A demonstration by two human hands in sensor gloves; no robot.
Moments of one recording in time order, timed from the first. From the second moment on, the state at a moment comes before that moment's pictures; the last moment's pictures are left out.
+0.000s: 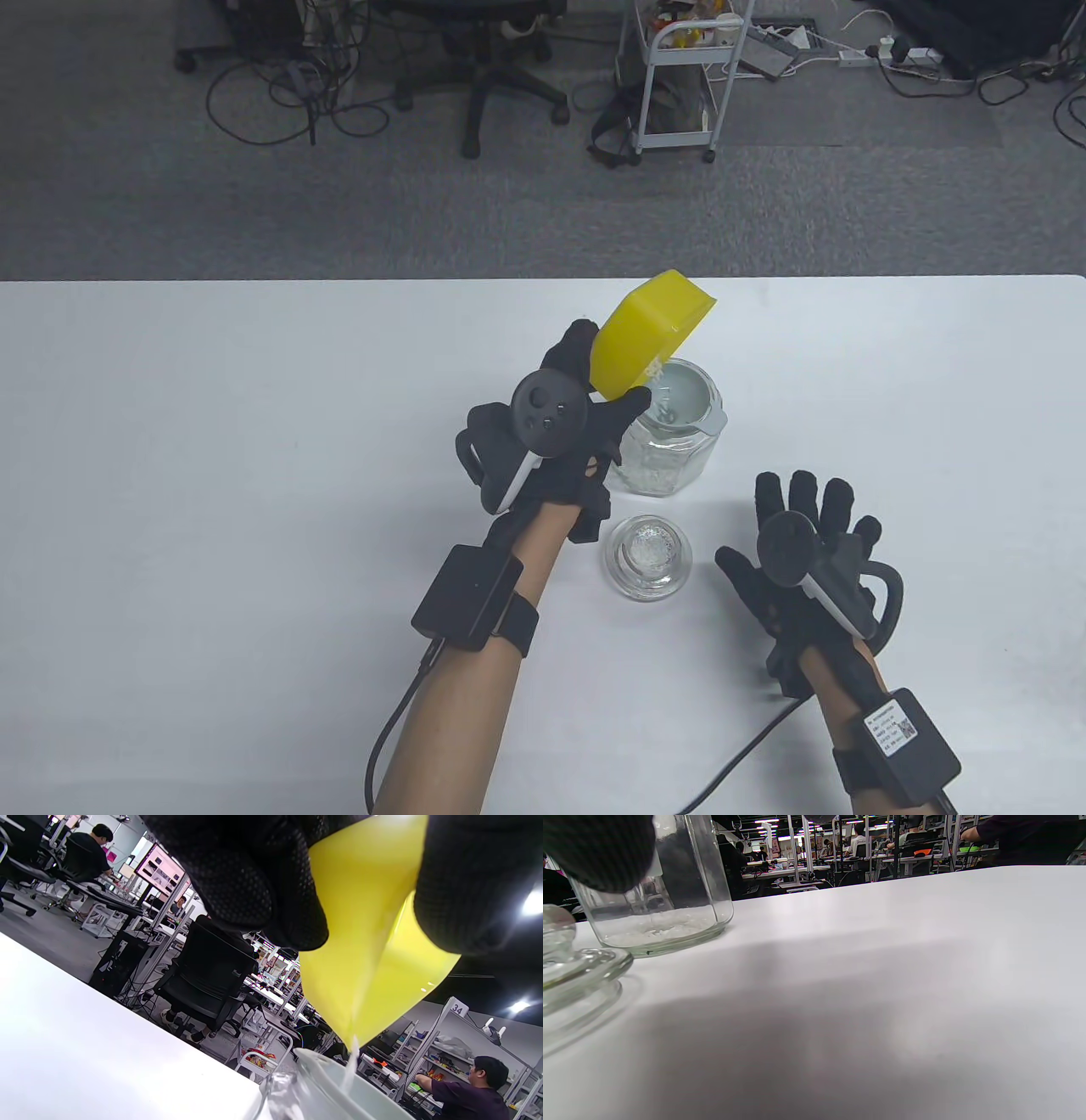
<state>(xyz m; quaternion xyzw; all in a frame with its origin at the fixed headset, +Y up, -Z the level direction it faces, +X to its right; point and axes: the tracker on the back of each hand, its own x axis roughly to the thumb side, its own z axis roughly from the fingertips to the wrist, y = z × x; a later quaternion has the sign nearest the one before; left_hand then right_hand) -0.043 -0.613 -0.312 0.10 -0.01 0.30 0.95 0.241 -0.736 -0.227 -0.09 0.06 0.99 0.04</state>
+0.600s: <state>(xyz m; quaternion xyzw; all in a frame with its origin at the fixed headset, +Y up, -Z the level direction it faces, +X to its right) -0.043 -0.615 -0.312 0.10 -0.02 0.31 0.94 0.239 -0.735 -0.227 -0.09 0.06 0.99 0.03</state>
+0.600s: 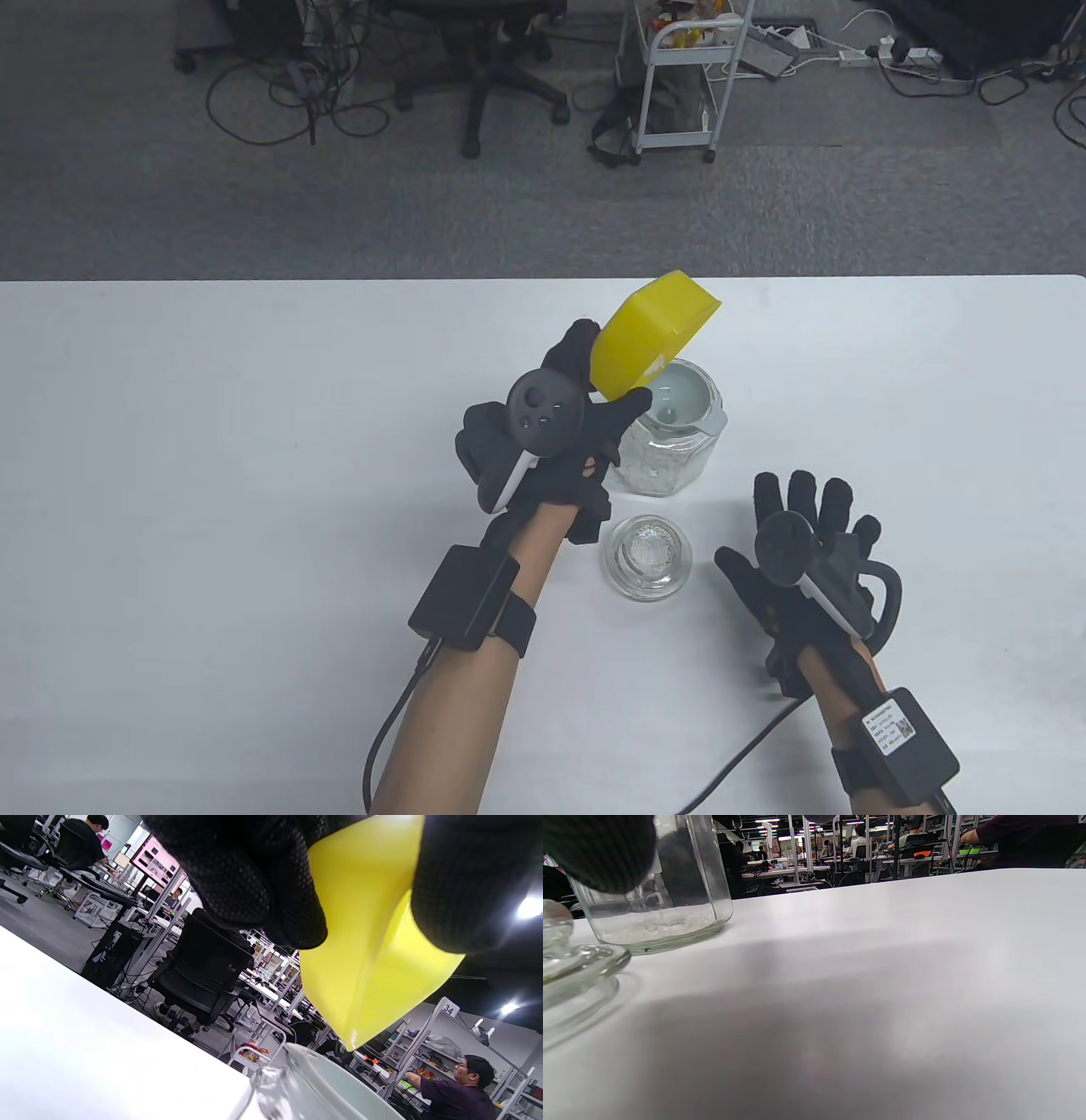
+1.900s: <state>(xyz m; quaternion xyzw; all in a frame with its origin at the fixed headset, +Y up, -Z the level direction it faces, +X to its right) -0.023 -0.623 -0.308 0.12 -0.04 0.25 0.96 0.240 -0.735 -0.226 -0.09 0.05 0.99 0.03</state>
